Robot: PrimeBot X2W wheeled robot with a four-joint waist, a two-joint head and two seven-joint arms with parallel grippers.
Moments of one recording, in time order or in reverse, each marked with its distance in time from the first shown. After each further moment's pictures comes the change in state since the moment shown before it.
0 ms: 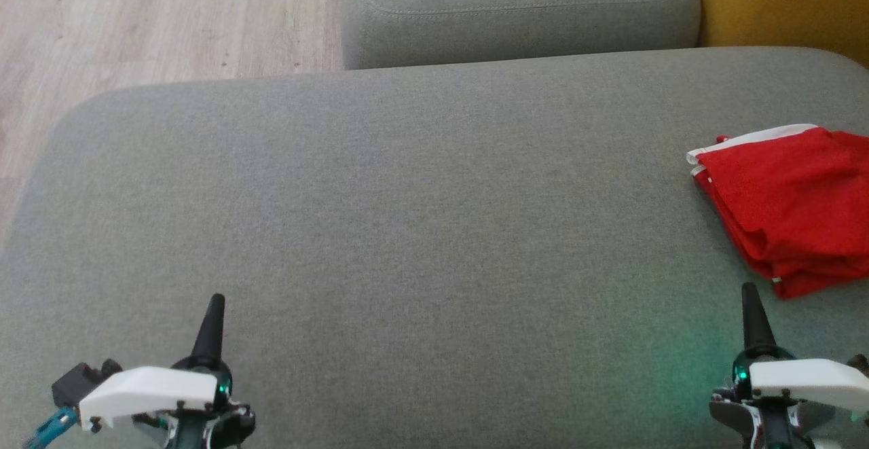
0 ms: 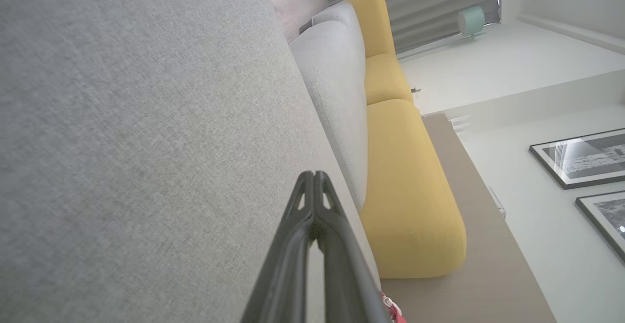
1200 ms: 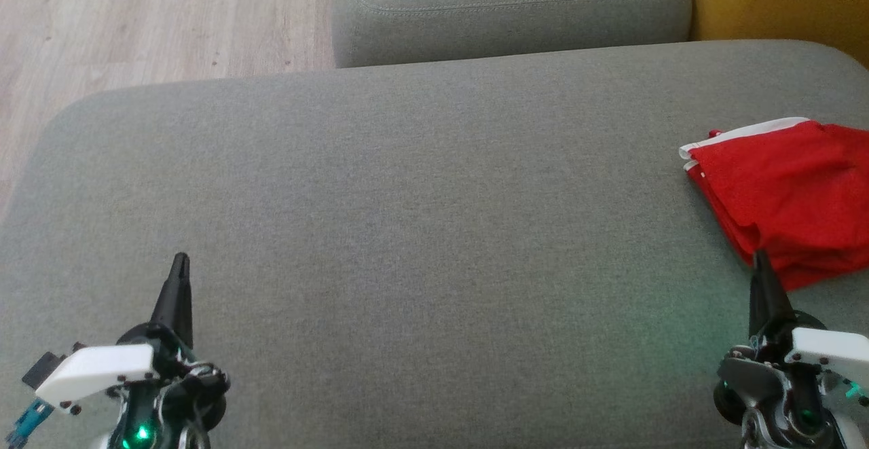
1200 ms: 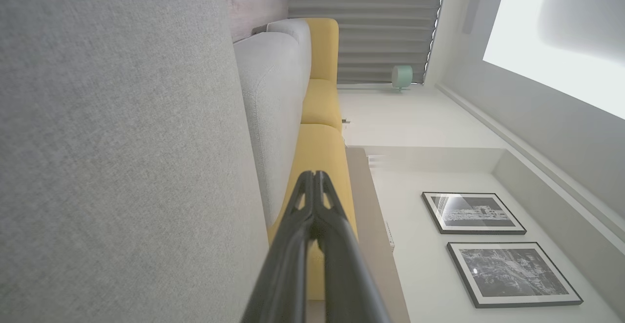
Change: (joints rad) left arm -0.079 -0.002 0.100 0.011 -0.347 -0.070 0.095; right arm -0.079 -0.001 -0.036 -0.006 0.387 0.000 0.089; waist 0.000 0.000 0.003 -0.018
